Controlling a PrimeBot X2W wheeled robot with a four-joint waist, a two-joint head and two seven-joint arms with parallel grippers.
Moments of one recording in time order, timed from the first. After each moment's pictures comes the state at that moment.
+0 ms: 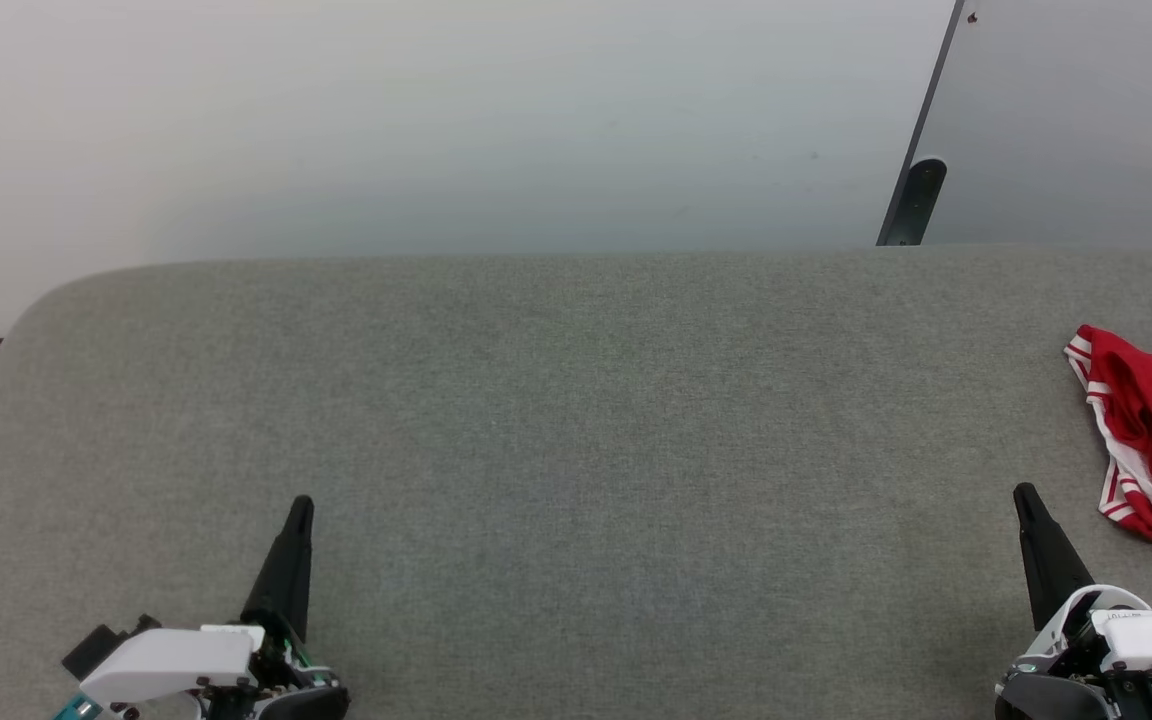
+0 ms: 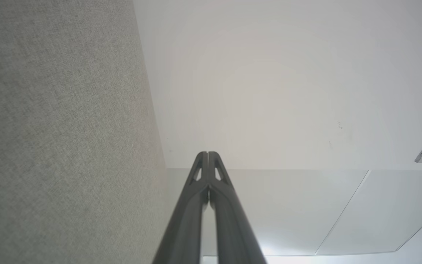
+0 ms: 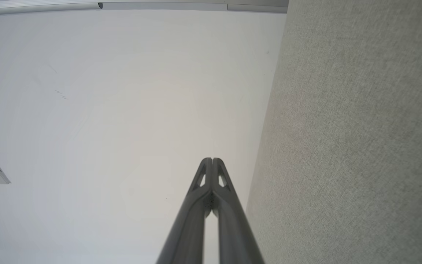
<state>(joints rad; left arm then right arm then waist) -0.10 0.05 0.11 0.25 -1.61 -0.13 0.11 -0.11 -0.05 -0.12 0.25 1.61 0.13 0.11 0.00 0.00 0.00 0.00</state>
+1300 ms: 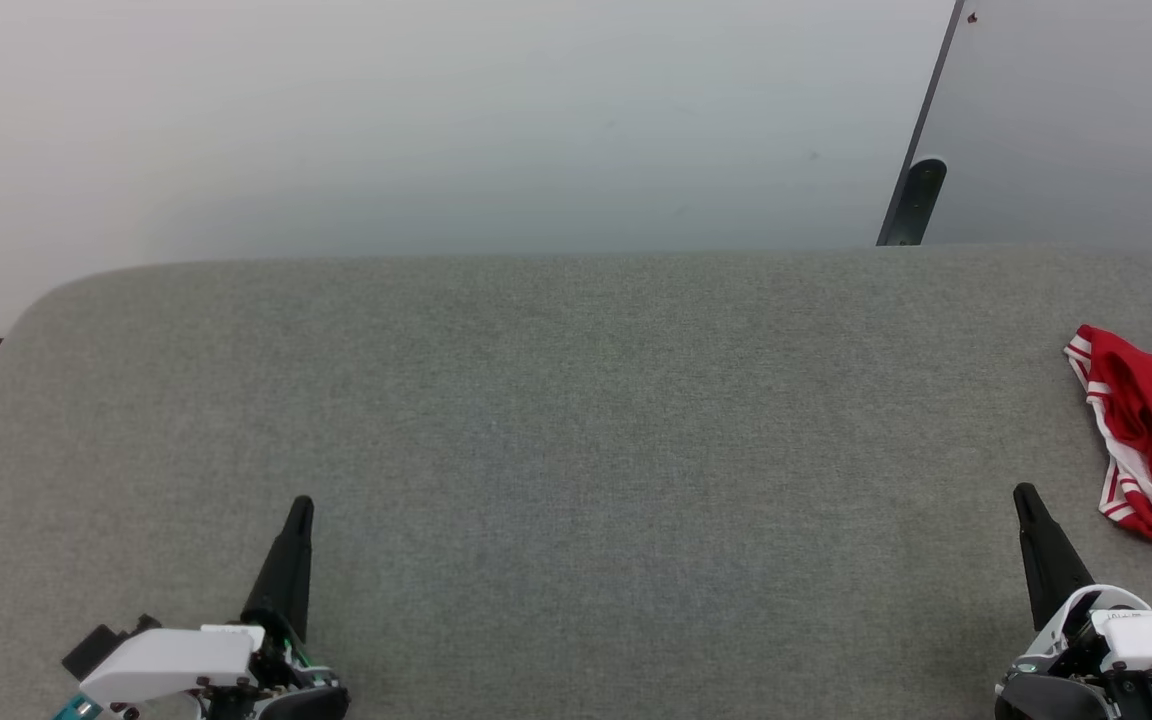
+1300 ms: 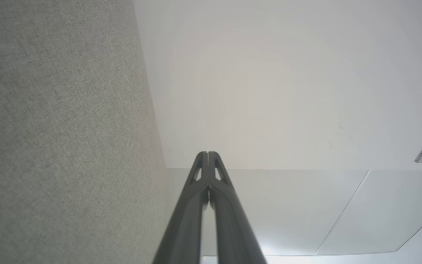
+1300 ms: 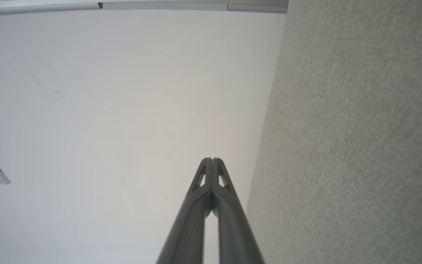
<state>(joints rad) -0.10 0.05 0.11 0.25 -1.61 -0.13 0.11 -0.11 -0.05 -0.12 0.25 1.61 0.13 0.11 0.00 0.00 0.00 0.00</state>
